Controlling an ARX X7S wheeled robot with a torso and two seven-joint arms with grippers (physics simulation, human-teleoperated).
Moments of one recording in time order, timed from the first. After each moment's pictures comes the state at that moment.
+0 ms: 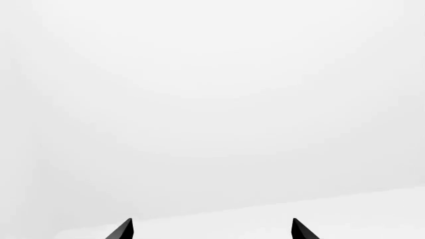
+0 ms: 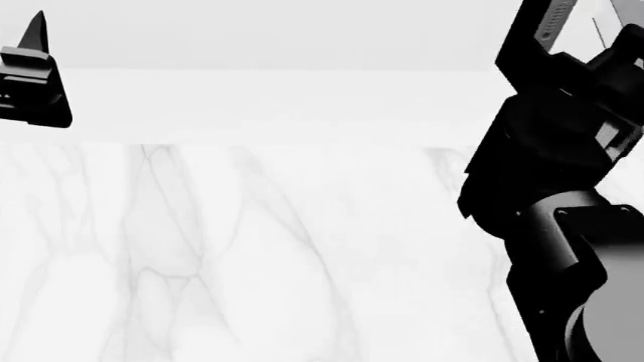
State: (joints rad) left arm -0.98 -0.33 0.06 0.52 -0.42 -1.26 -0.23; right arm 1.58 0.17 -1.53 1.27 0.26 0.85 0.15
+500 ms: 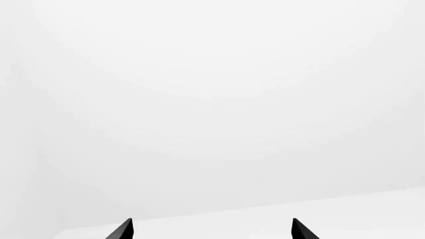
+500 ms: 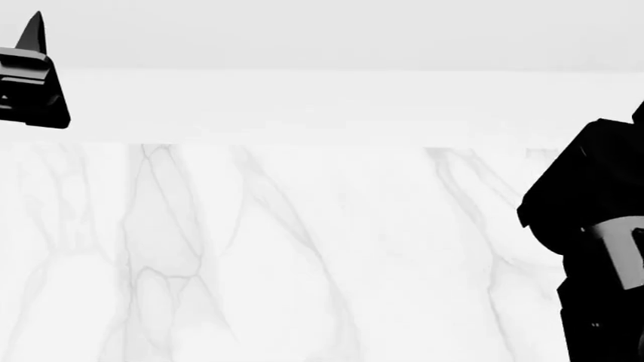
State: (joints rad) left arm -0.98 -0.34 0.06 0.53 -0.43 -1.26 -0.23; right arm 1.54 0.26 -1.31 1.31 0.13 1.19 0.17
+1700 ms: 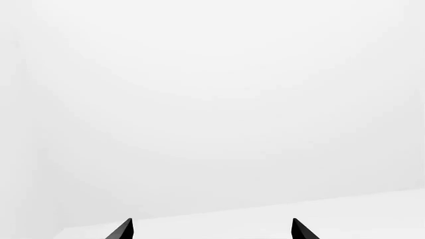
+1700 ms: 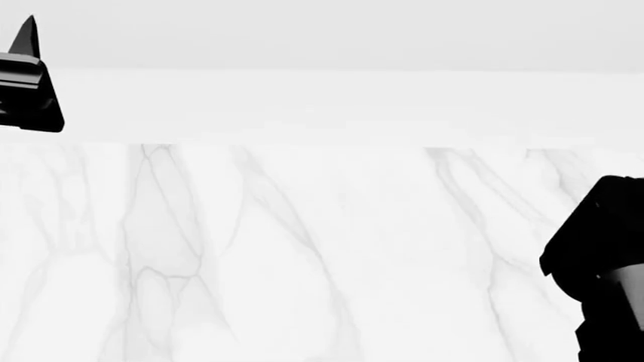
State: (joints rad) left arm -0.96 -0.35 0.05 0.54 -0.46 -1.25 -0.25; right arm 1.44 0.32 -1.28 1.30 0.05 1.44 0.21
